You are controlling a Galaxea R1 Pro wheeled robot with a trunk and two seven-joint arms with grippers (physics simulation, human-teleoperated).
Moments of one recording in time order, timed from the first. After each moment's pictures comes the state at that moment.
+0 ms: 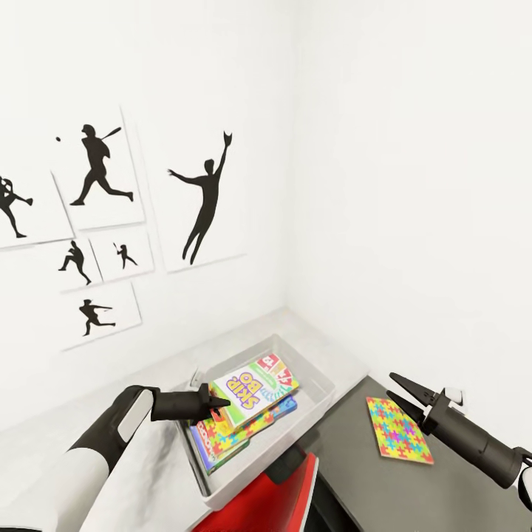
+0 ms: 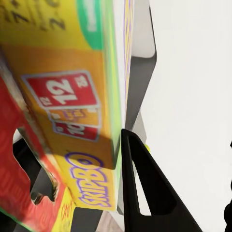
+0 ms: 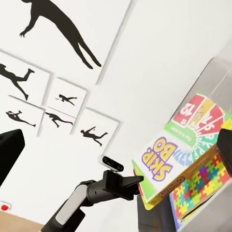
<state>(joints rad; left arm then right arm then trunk) -0.69 0.12 -0.09 -0.63 0.61 1.04 -0.73 -0.12 -0.16 -0.46 -1.58 -1.00 1.04 0.63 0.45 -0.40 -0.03</state>
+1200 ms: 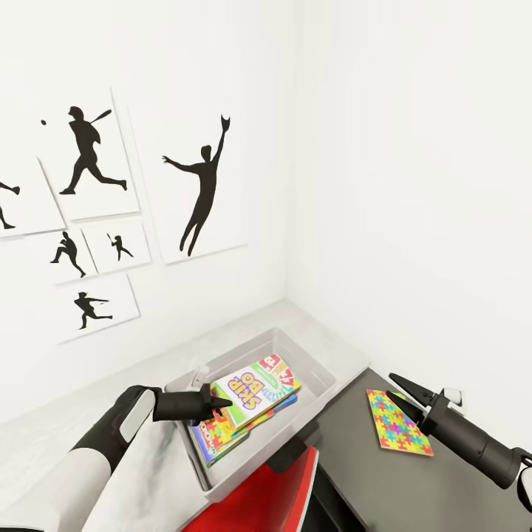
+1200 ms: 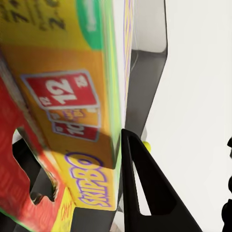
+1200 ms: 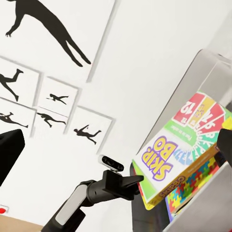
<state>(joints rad) -0.69 0.12 -0.09 -0.63 0.61 1.04 -0.73 -0.12 -0.15 -0.46 -1.57 -1.00 1.04 0.63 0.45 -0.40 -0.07</state>
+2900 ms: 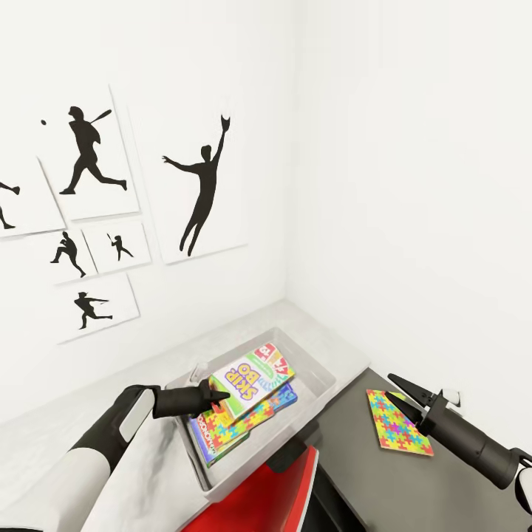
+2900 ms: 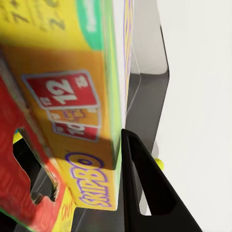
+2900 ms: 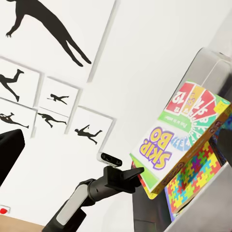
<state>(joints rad) -0.69 0.12 -0.09 -0.64 0.60 0.91 -0.73 -0.12 -0.15 -0.46 -1.57 -1.00 1.04 0.63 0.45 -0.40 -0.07</state>
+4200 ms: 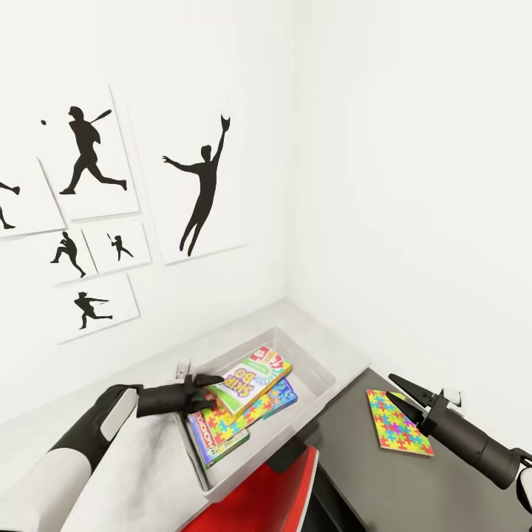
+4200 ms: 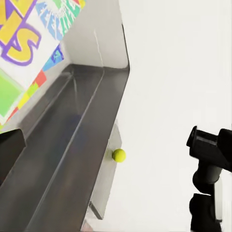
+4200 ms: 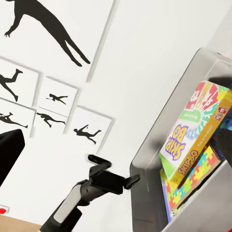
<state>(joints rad) -0.68 0.19 -0.09 -0.64 0.65 1.04 -0.90 -0.12 -0.15 -0.46 -1.57 -1.00 1.04 0.63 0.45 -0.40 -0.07</state>
